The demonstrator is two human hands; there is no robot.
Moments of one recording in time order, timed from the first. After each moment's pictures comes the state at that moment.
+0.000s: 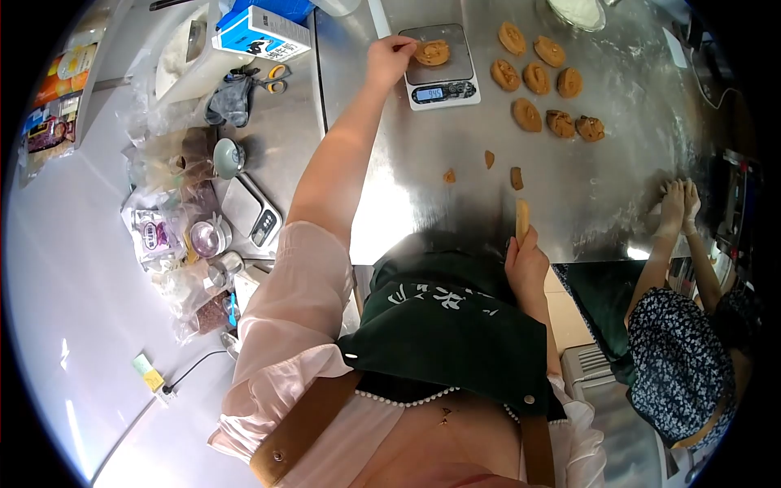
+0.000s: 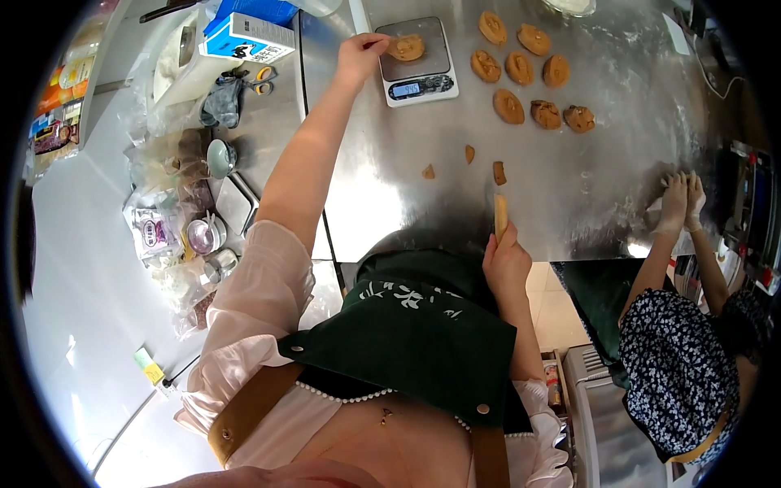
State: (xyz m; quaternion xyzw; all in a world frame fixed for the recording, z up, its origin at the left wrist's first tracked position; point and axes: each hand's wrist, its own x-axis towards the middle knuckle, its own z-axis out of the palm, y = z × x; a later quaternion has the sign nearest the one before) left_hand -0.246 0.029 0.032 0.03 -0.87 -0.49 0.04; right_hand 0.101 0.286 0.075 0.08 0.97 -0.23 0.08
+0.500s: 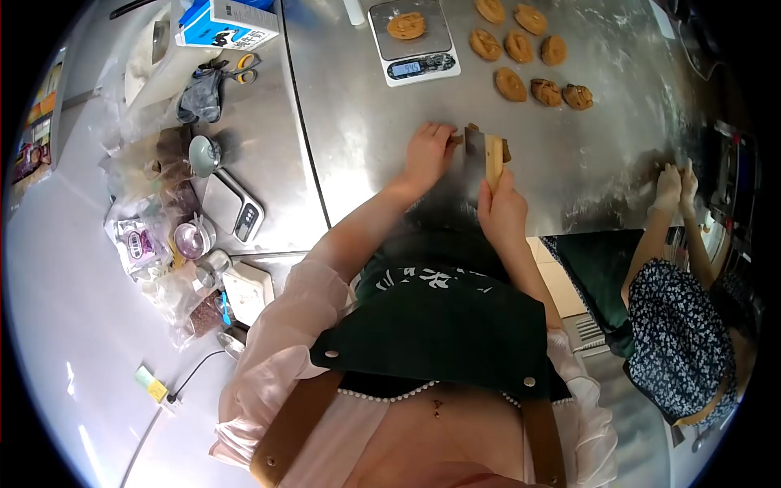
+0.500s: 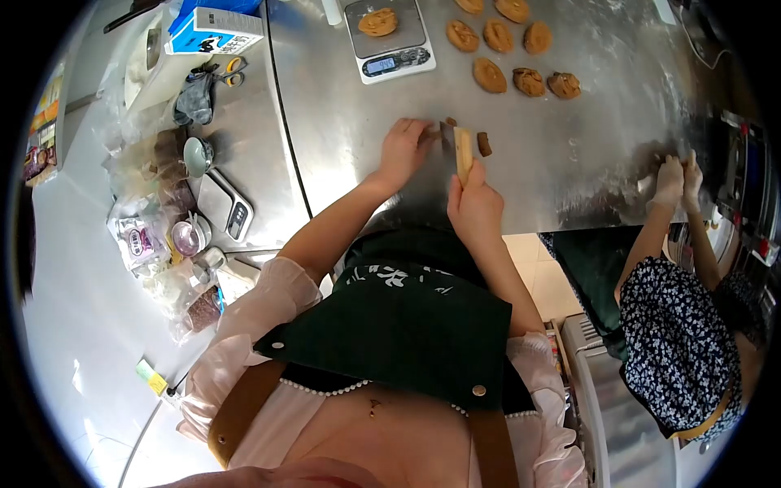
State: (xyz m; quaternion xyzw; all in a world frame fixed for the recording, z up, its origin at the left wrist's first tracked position) left_hand -0.040 0.100 -0.004 -0.17 -0.90 -0.39 0.03; right_hand 0.048 0.250 0.084 0.07 0.95 -0.31 0.04
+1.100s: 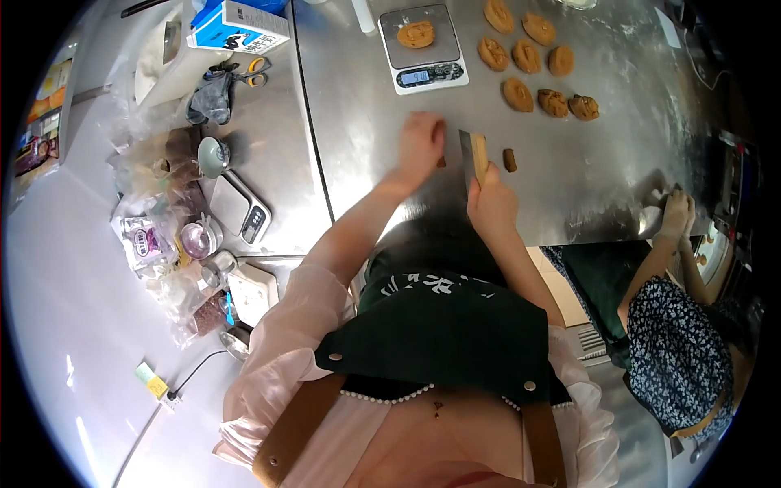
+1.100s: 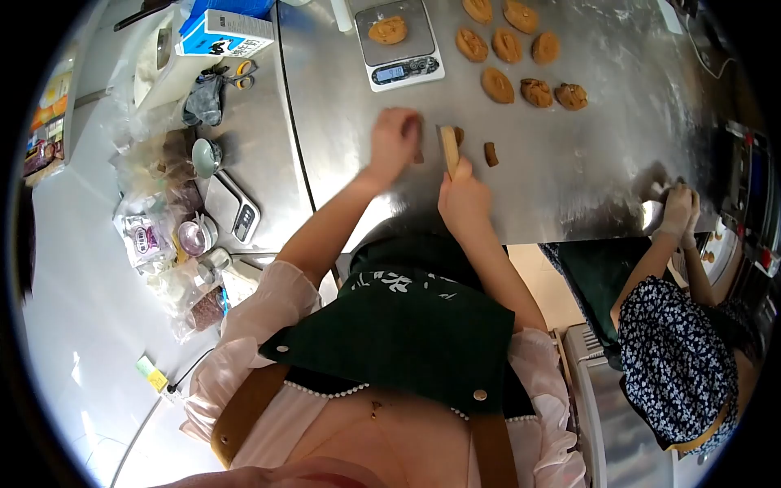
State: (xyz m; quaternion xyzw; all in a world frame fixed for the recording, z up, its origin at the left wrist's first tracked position) left_hand -0.072 0.081 0.000 -0.16 -0.90 -0.38 0.14; right_hand 0.022 0.230 0.068 0.07 0.95 -0.28 0.11
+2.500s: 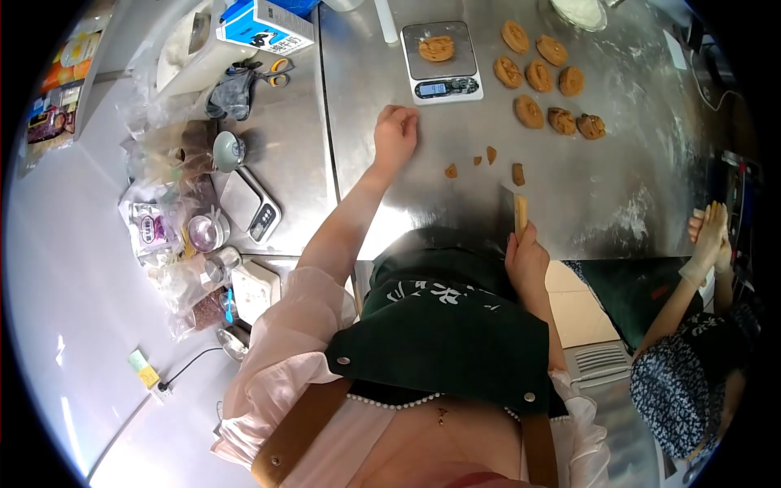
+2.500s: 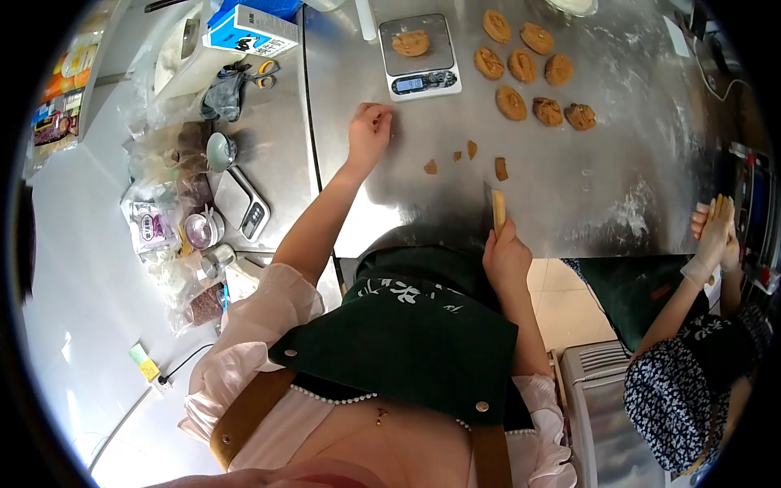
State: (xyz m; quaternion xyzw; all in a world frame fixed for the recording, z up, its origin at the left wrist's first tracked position) left_hand -0.095 0.021 0.015 -0.03 -0.90 -0.43 0.08; right_hand 0.100 0.286 0.072 0.05 0.97 -0.22 0.09
